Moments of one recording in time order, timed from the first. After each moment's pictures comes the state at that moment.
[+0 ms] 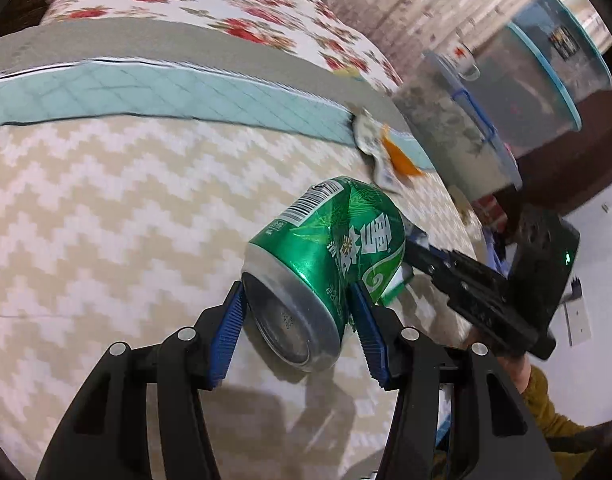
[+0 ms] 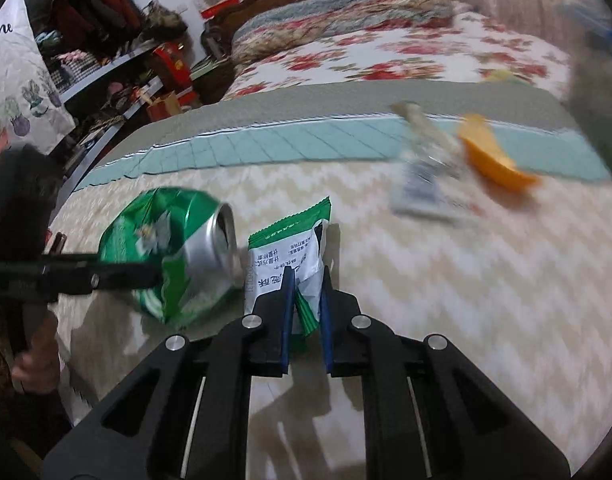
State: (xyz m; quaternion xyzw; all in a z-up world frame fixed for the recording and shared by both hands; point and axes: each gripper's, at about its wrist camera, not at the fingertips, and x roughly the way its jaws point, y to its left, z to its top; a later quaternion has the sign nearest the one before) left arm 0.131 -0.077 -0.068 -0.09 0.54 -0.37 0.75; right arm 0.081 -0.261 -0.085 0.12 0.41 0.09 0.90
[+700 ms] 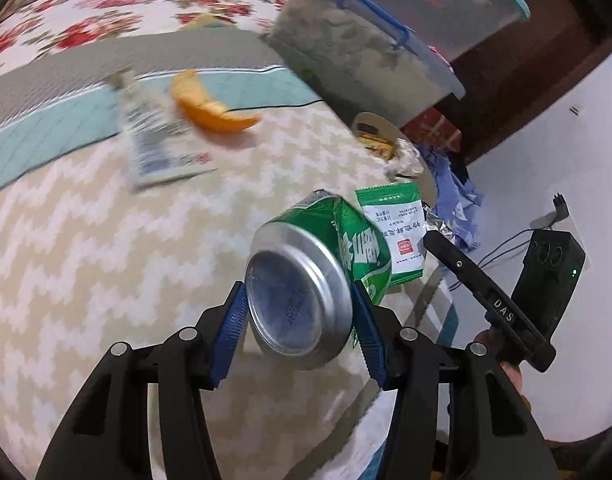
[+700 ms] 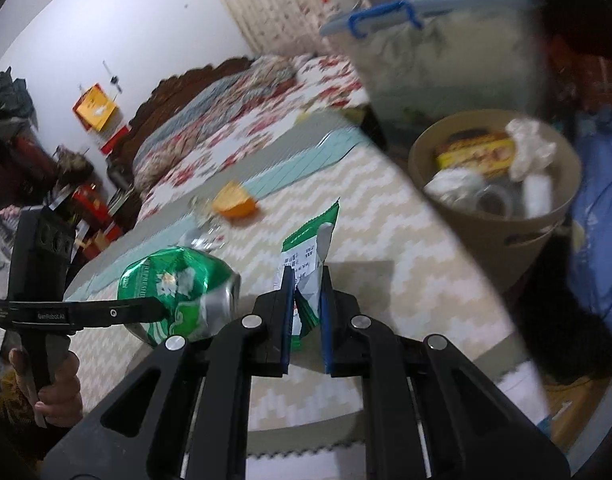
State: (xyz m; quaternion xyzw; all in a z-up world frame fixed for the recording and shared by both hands) left arm 0.095 -0.272 -0.052 0.02 0.54 -0.49 0.69; right arm -0.078 -0.425 -0.077 0.28 0.28 -0.11 0.91
